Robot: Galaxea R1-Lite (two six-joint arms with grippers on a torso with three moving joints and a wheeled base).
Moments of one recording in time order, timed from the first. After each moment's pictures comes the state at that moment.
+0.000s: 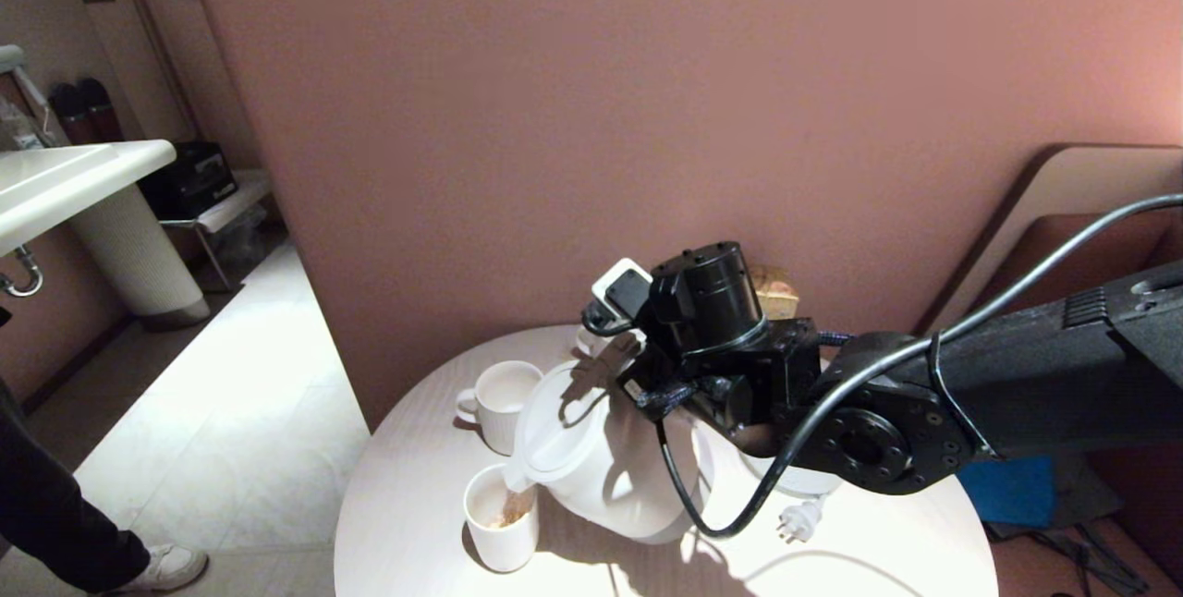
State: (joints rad) left arm 0.00 0.00 -0.02 0.06 -0.02 0.02; right arm 0.77 1.97 -1.19 -0.30 -0.51 -0.33
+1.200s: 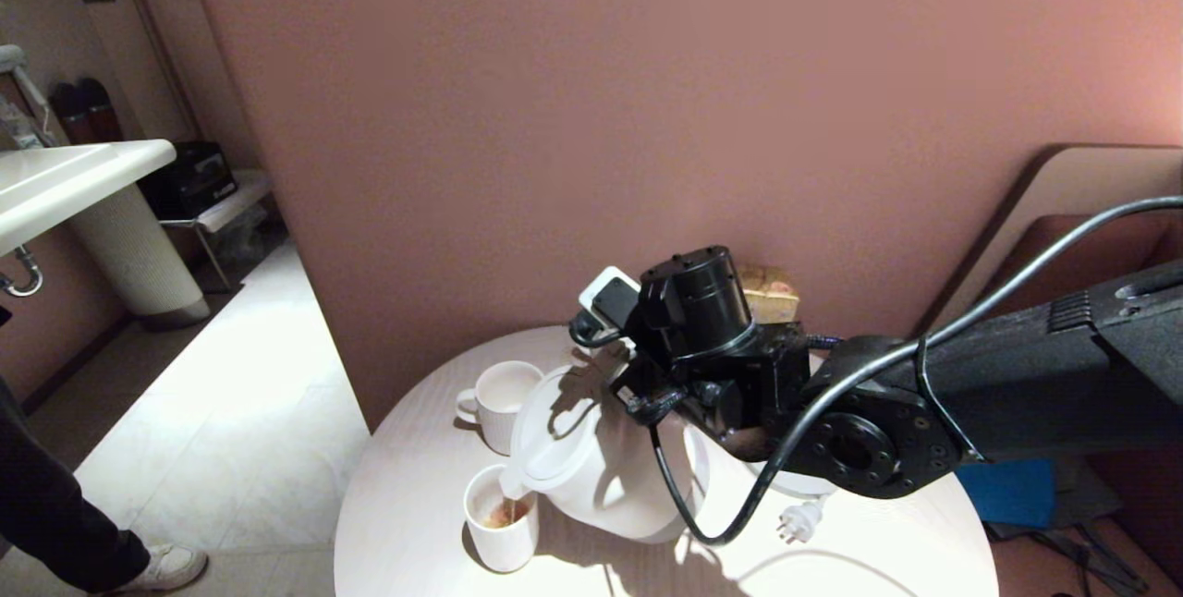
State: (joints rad) left arm 0.00 0.00 -0.02 0.06 -0.02 0.02; right arm 0.78 1.98 -1.20 -0.30 -0.52 -0.38
